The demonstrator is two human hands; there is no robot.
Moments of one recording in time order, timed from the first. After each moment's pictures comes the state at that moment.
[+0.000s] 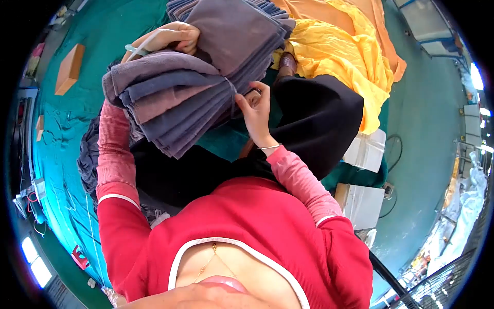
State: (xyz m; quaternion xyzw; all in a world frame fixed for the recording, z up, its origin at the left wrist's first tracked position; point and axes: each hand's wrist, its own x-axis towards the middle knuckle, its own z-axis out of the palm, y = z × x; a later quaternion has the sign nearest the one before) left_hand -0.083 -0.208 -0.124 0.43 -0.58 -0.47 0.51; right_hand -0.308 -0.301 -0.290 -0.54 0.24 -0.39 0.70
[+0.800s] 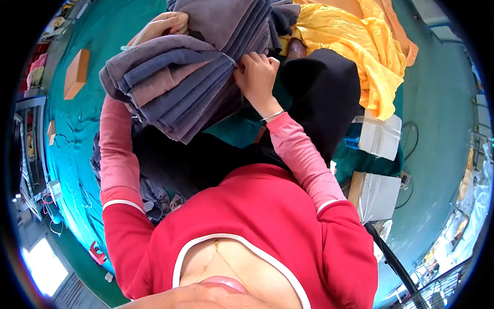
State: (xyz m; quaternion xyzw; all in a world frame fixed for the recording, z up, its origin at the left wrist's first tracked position) left_hand -0.019 -0.251 -0.158 0.50 -0.55 -0.51 0.43; right_hand -0.273 -0.336 -0.275 -0.89 0.22 -0.34 0.21
